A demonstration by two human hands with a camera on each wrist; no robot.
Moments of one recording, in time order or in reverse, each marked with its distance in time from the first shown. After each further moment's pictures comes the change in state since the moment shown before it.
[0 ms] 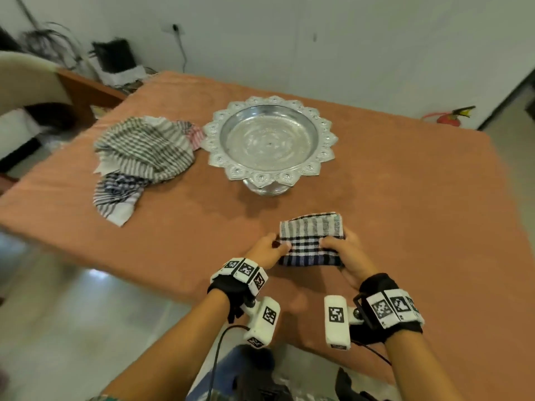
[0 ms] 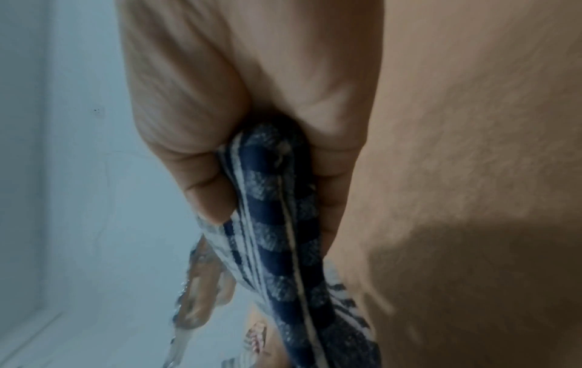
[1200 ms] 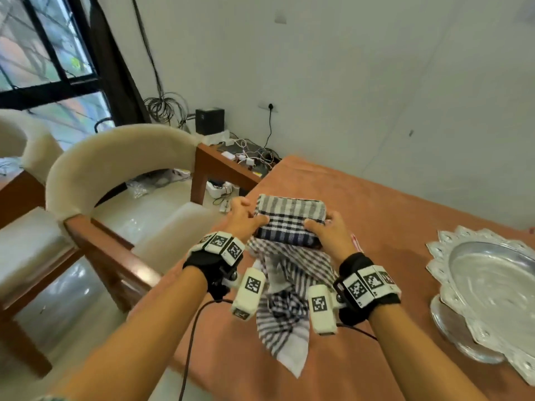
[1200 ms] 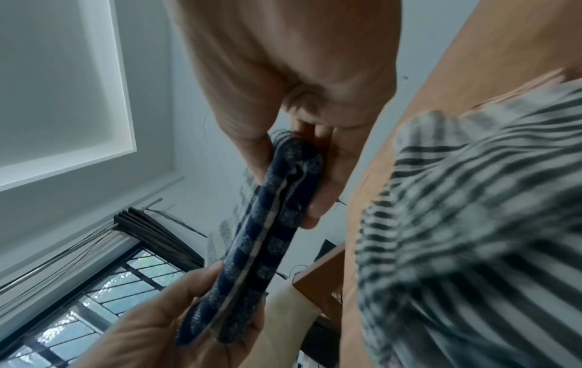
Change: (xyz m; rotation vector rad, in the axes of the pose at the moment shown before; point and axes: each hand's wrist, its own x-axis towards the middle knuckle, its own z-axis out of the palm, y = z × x) left_hand 0.069 -0.010 -0.557 -0.408 0.431 0.226; right_hand 0.208 -0.126 0.497 -0.182 -0.061 -0.270
